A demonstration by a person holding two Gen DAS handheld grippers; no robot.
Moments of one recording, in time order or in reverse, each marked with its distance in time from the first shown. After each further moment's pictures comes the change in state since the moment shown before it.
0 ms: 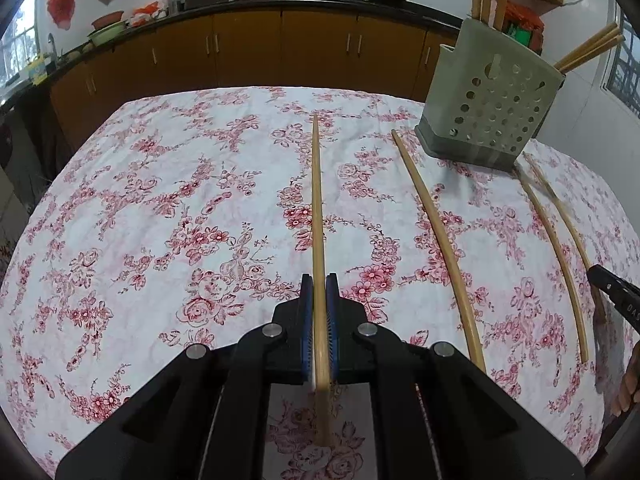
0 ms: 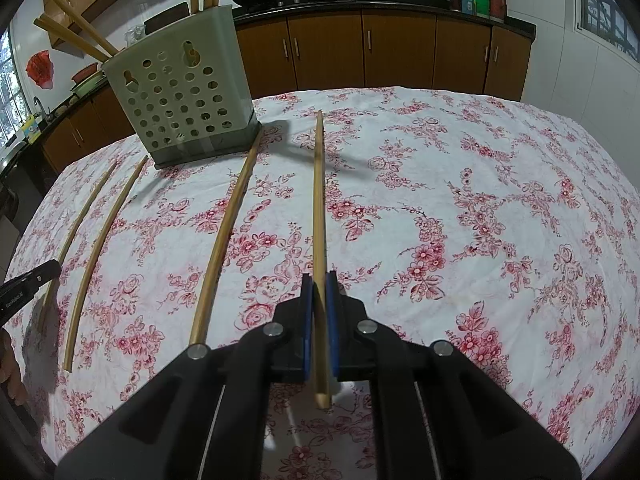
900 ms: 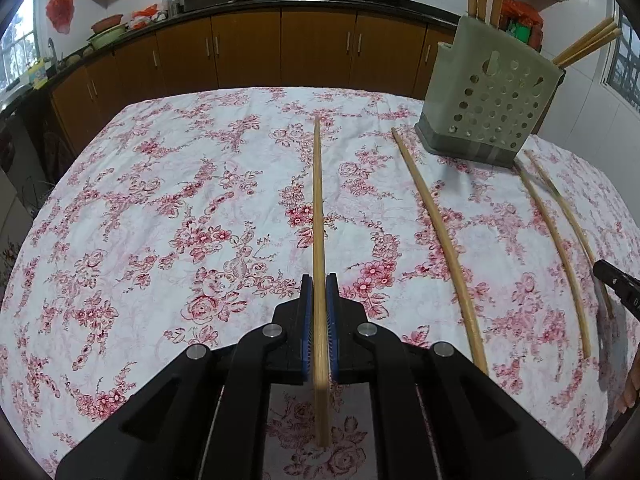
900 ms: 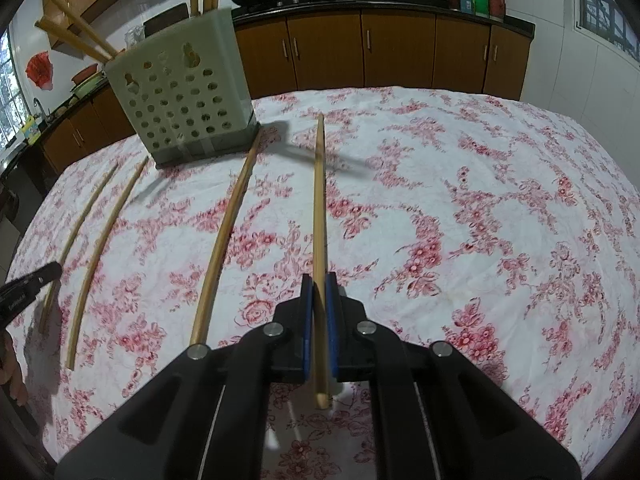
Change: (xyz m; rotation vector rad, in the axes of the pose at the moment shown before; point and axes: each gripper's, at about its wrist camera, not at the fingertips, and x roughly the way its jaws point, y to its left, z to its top) left arm -0.006 0.002 0.001 0.008 -0.007 0.004; right arm -0.011 -0.004 0.004 0.014 -0.026 0.007
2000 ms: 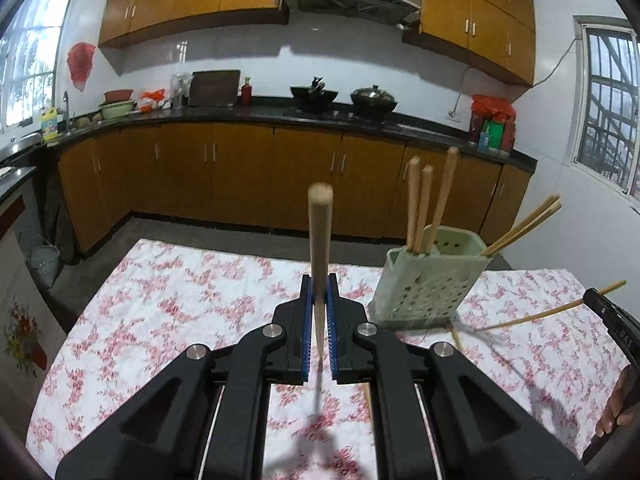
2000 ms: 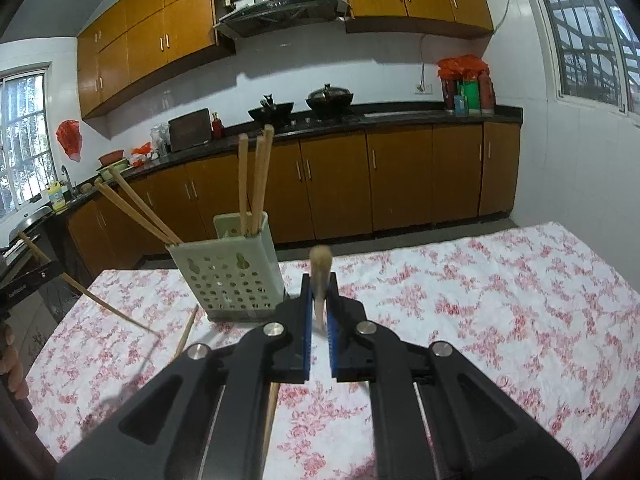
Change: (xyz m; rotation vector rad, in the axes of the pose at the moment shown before) left arm -0.116 -0.011 0.085 -0.030 -0.392 -0.066; right arm -0.112 0.009 0.071 -0.012 -0.408 0.049
